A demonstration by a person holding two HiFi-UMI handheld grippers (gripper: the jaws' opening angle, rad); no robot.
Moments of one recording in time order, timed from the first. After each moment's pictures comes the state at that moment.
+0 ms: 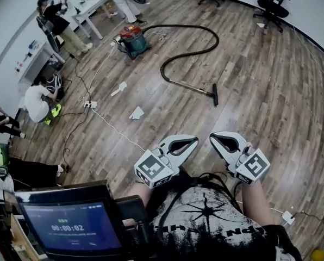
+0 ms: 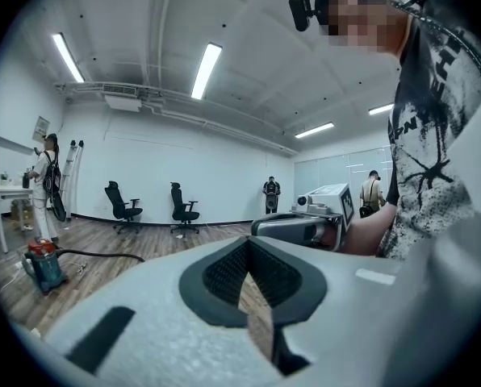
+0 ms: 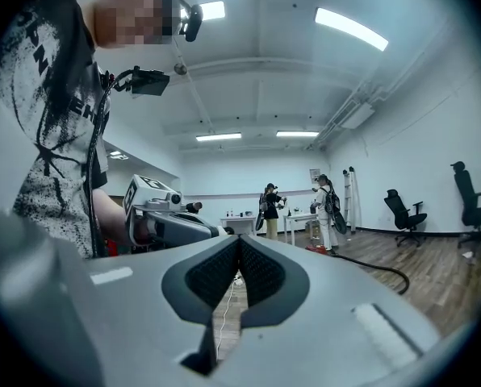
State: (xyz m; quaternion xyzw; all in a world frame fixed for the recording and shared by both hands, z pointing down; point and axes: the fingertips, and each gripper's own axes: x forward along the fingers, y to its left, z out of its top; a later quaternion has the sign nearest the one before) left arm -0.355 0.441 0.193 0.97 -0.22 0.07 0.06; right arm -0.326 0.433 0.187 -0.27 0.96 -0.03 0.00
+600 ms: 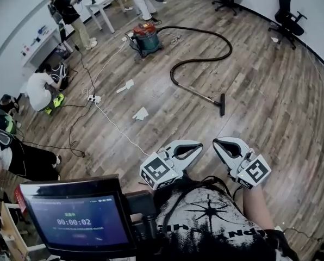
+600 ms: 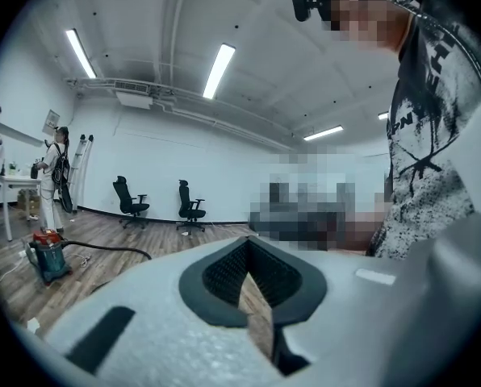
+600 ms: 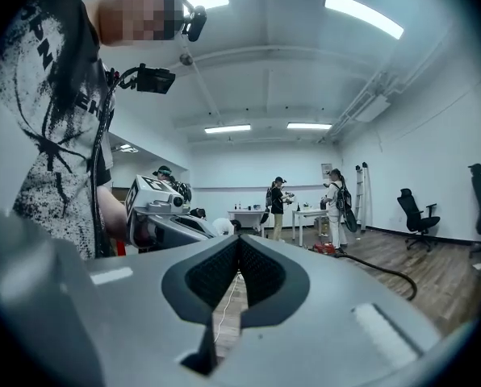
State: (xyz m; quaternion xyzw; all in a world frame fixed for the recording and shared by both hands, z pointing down) left arm -0.376 0.408 0.221 0.97 -0.24 0.06 0.07; right arm -0.353 0.396 0.205 -0.22 0.97 -0.02 -0.02
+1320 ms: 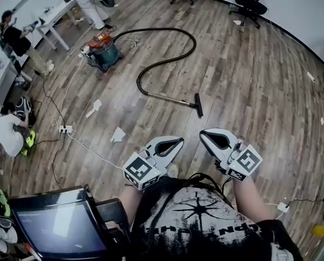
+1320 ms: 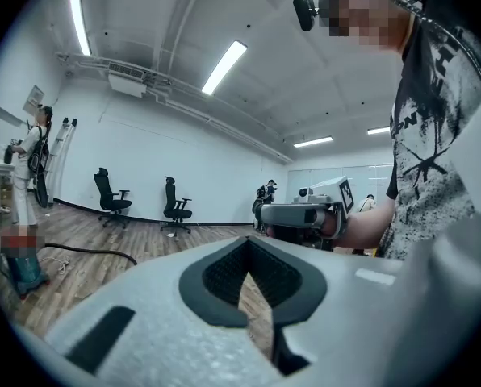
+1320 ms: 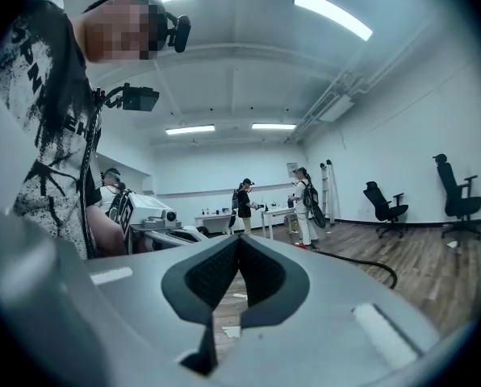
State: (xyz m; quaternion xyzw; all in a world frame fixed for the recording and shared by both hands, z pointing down) left arm -0.439 0.219 0.217 0.98 -0.16 0.05 0.09; right arm -0.396 0.211 0.188 -0.33 0.94 -0.07 0.00
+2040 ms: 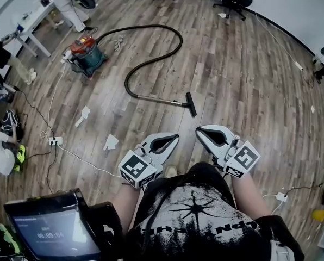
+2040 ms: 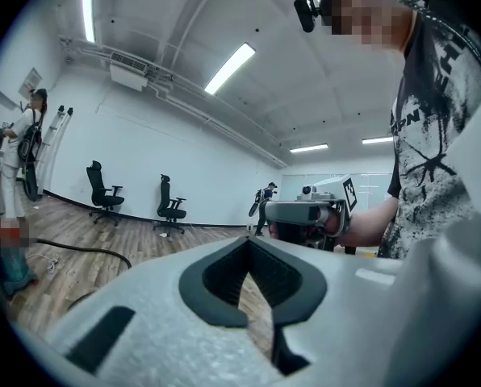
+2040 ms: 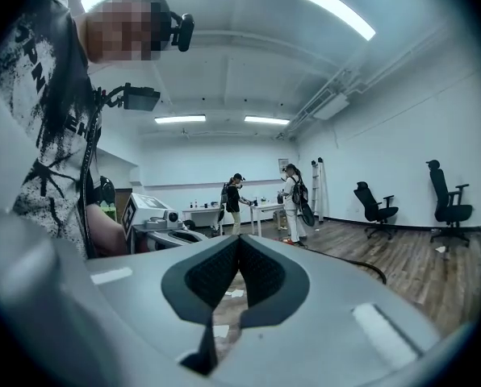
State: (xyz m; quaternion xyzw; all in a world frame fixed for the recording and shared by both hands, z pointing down) left arm -0.460 0.126 0.231 0.99 -0.13 0.03 0.11; right arm -0.418 0.125 0.201 -0.37 0.93 -0.07 -0.03
